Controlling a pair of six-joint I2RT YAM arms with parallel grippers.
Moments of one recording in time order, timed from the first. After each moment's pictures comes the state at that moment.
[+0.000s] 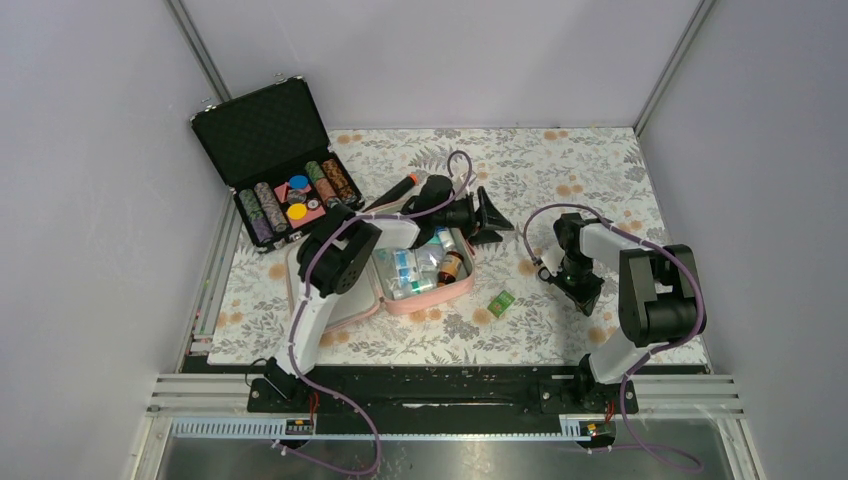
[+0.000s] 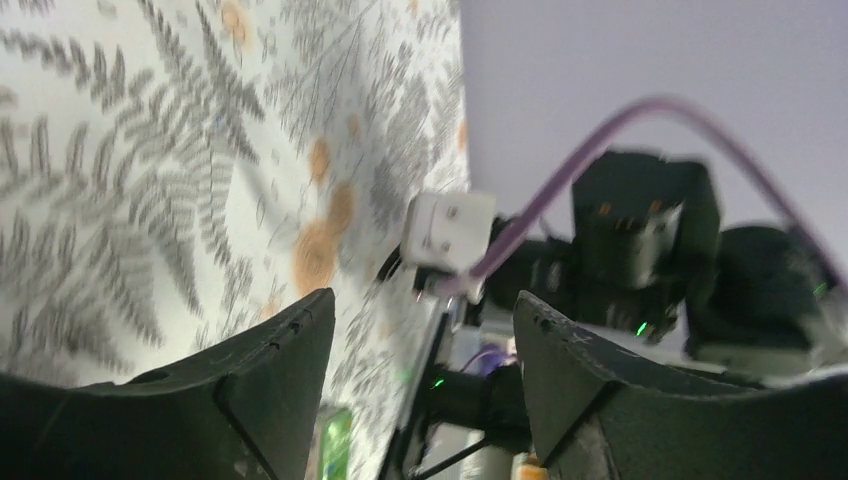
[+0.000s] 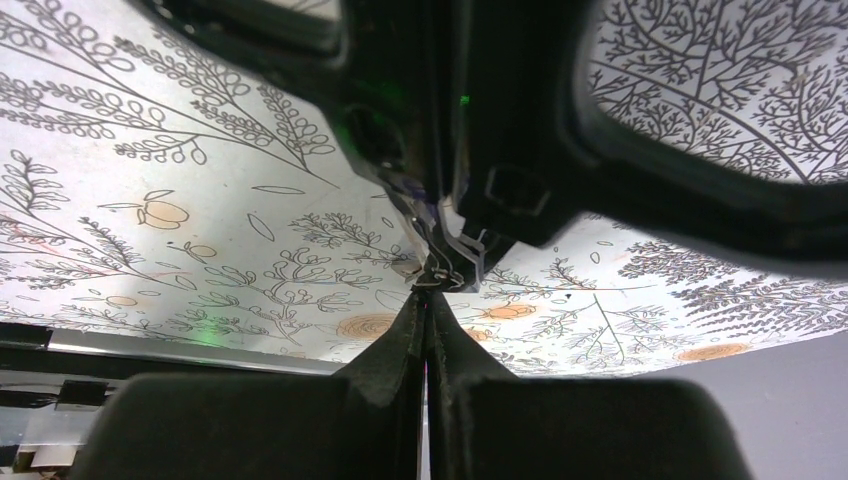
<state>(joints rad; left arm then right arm) -0.66 2.32 1.48 0.55 0.76 -1.26 0.10 1.64 0.85 -0.95 0.16 -0.57</state>
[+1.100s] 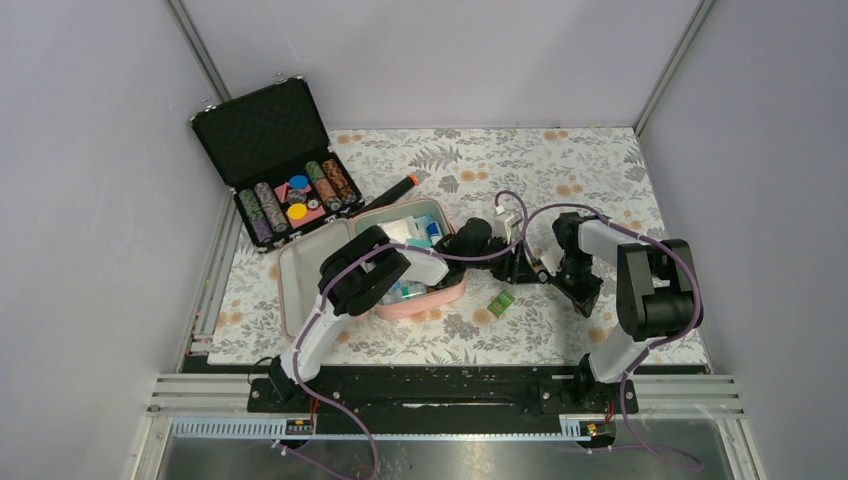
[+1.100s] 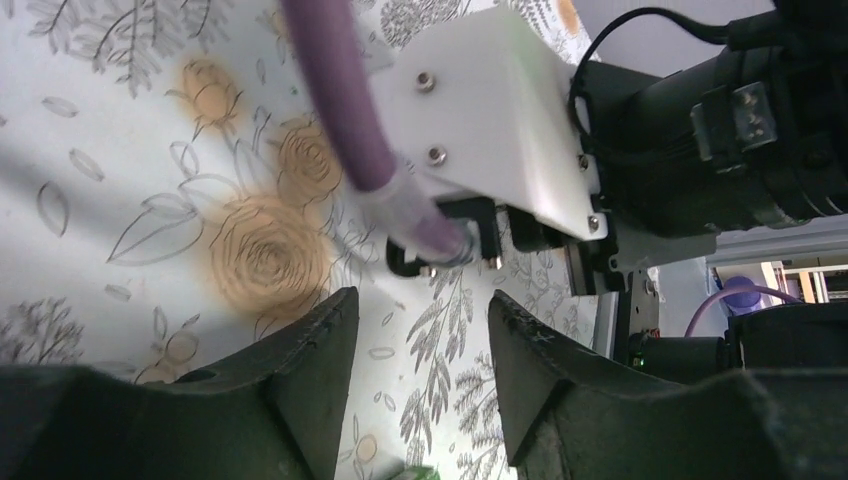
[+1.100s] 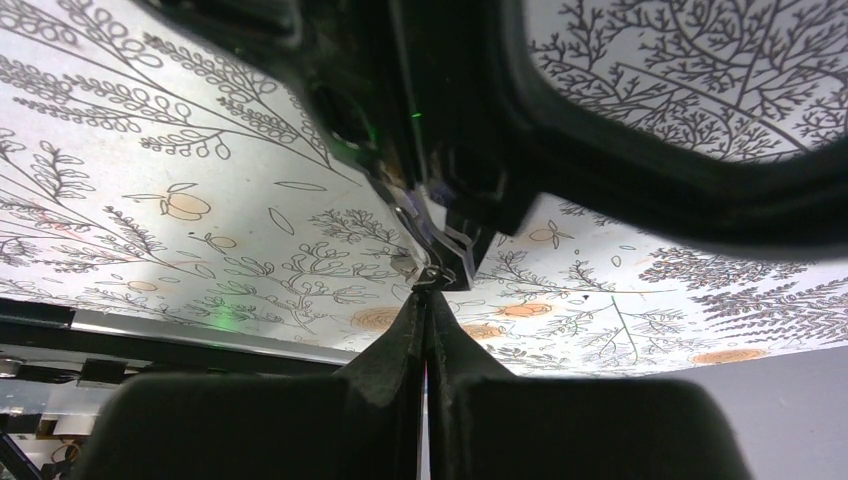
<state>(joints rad) -0.91 2.28 1.33 0.60 0.53 -0.69 0.10 1.67 0.87 -0.98 0.14 -0.57</state>
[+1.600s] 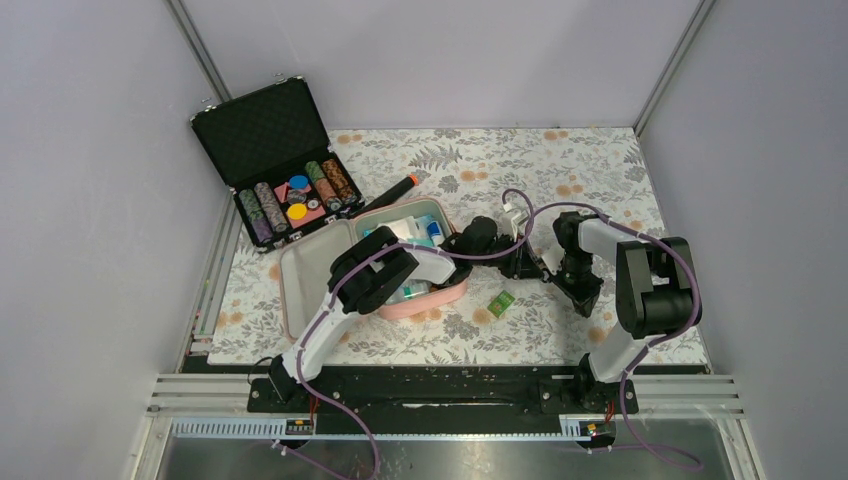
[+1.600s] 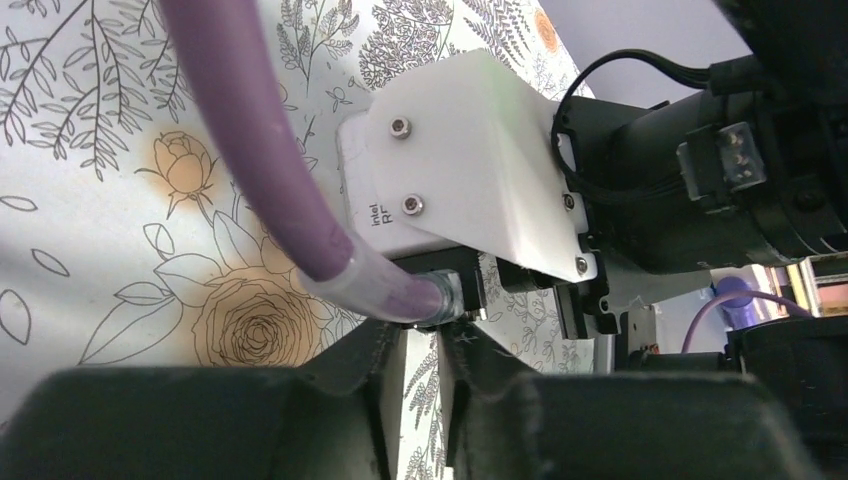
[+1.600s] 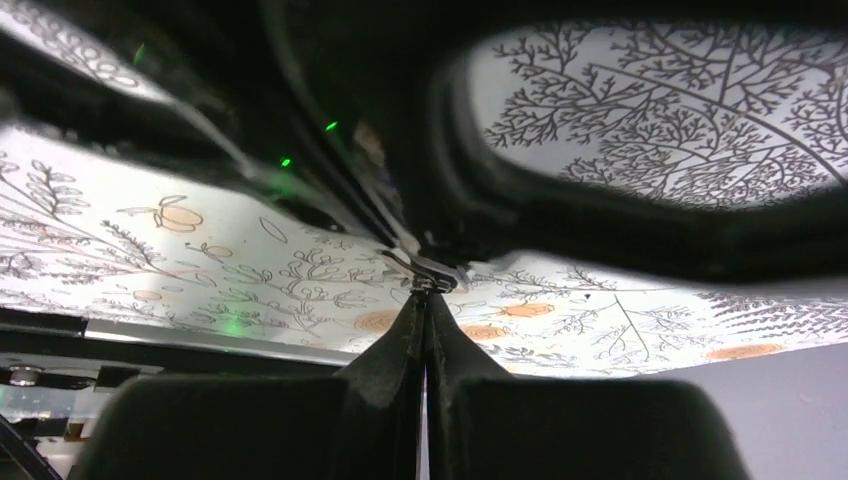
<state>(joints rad) -0.93 2.37 1.44 0.67 0.56 -0.71 0.10 1.69 0.89 -0.99 0.14 -0.52</state>
